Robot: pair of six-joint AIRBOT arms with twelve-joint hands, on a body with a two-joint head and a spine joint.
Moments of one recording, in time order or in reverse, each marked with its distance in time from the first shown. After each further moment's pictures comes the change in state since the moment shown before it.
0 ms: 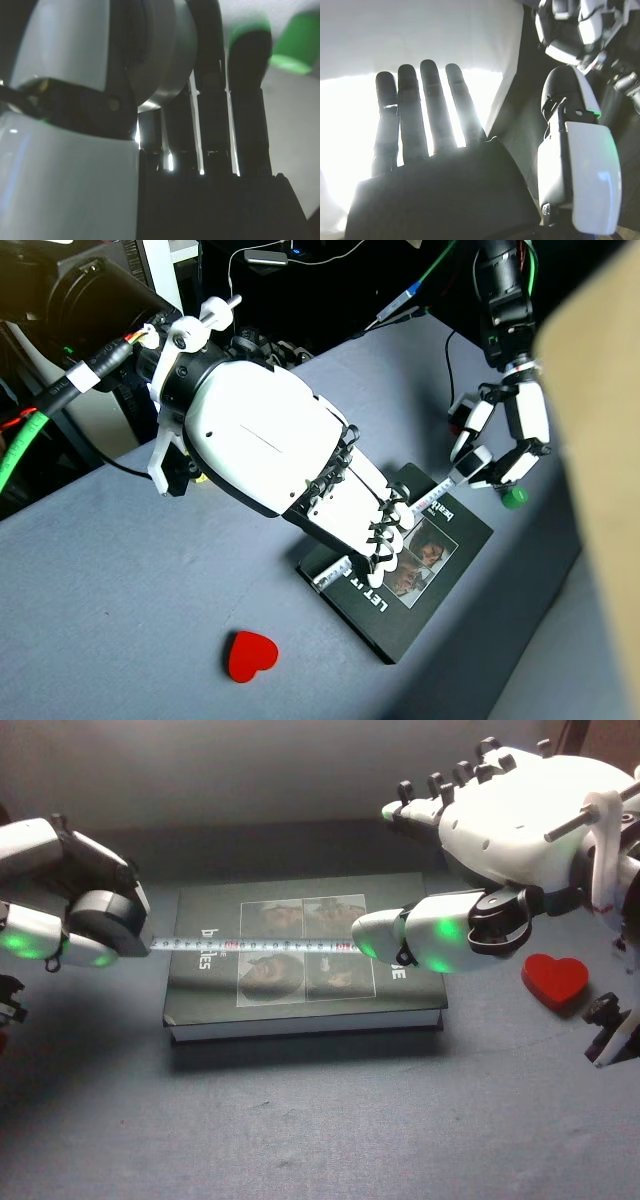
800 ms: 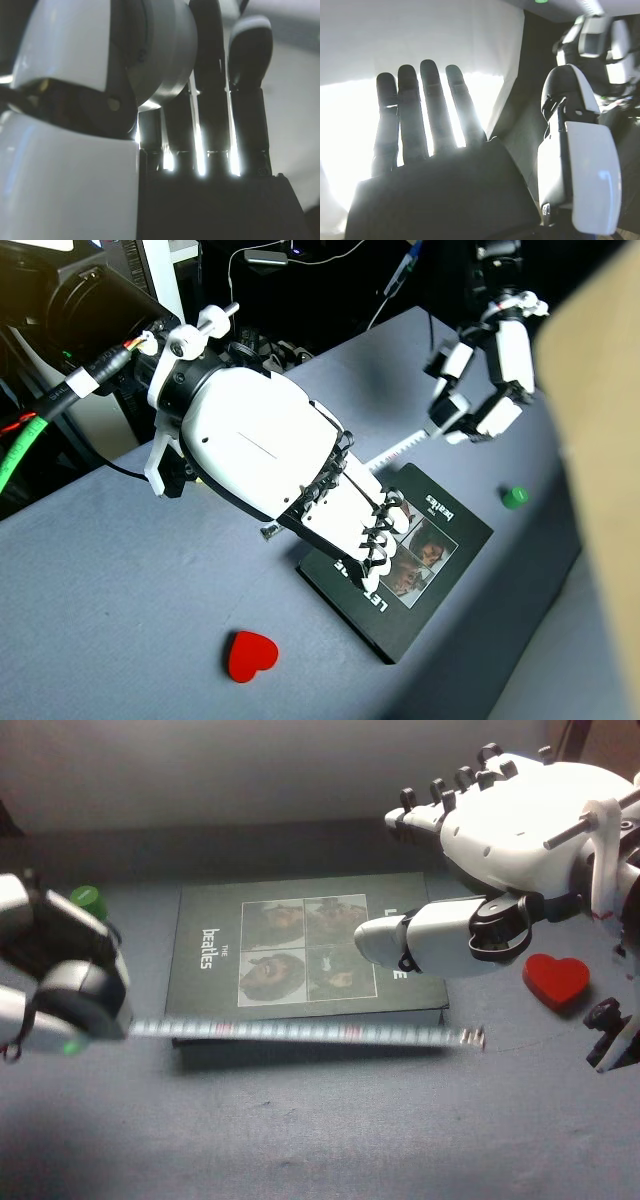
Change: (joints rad) left arm 0.109 0.314 -0.510 -0.190 0.092 0.223; right arm -0.011 -0.001 0.000 -0.002 -0.002 0.003
